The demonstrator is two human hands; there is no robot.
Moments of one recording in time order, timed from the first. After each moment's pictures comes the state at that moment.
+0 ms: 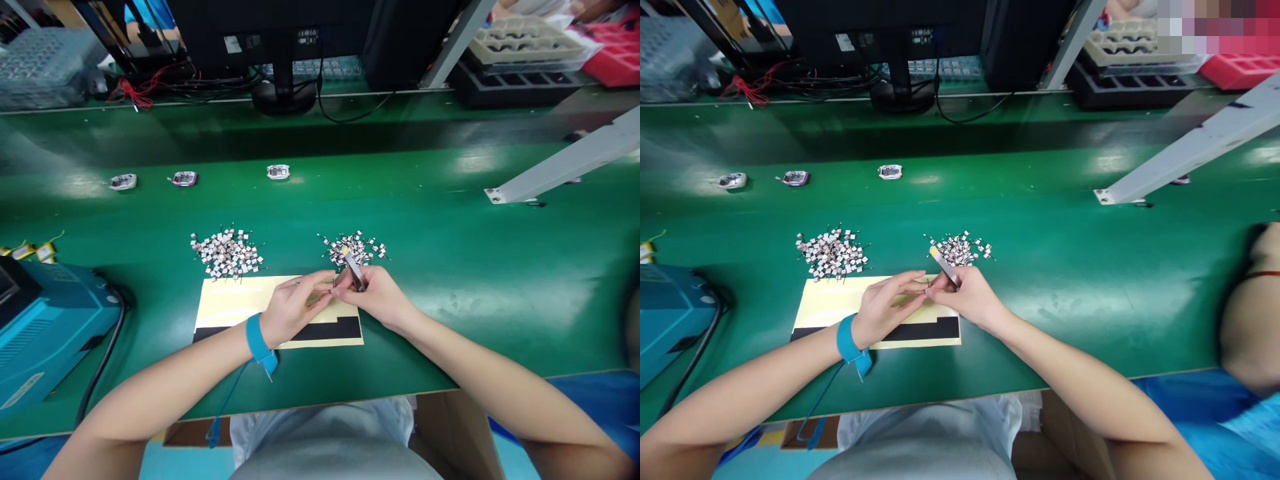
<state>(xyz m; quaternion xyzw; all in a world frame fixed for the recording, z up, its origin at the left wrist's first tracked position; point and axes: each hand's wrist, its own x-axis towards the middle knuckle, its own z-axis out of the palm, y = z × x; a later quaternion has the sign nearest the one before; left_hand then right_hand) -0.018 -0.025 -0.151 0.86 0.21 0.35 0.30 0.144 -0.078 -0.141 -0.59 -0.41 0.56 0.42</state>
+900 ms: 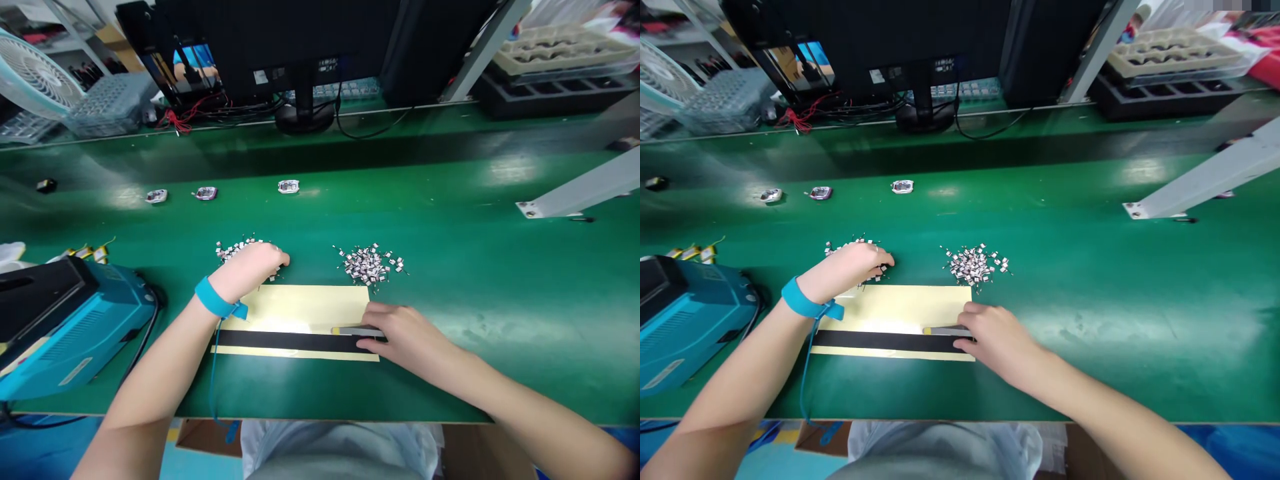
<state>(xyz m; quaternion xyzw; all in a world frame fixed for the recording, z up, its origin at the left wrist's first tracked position) -0.056 0.066 -0.103 0.96 0.24 -0.13 0.01 0.148 -0.103 -0.117 -0.60 -0.75 0.27 0.03</state>
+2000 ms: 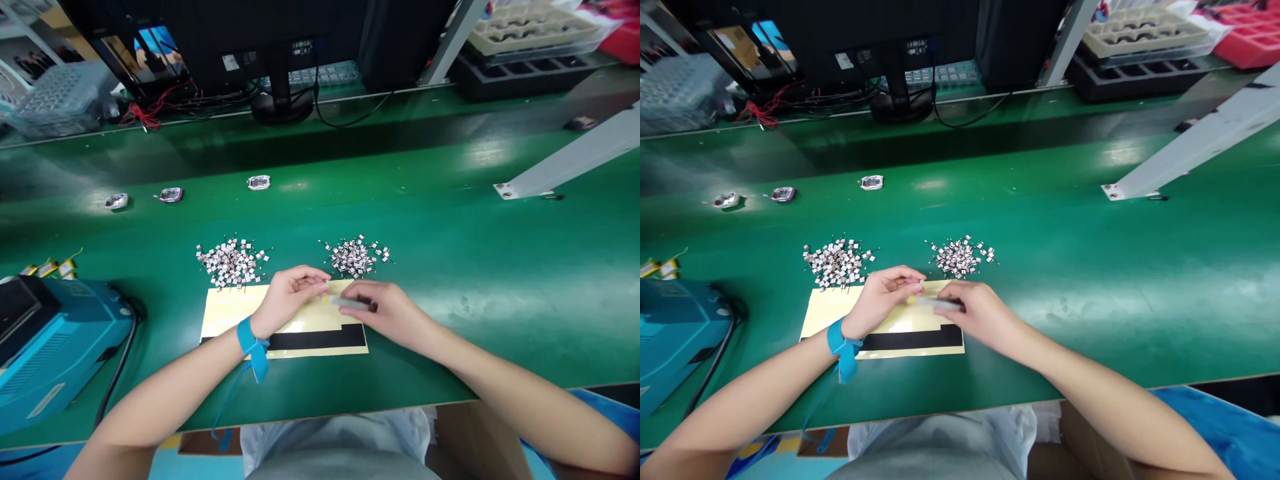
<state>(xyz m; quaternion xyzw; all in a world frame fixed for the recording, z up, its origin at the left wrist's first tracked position) -0.014 -0.001 -0.148 0.63 0.32 0.24 0.67 0.150 -0.090 -0.125 -0.62 -0.63 0.39 0.24</state>
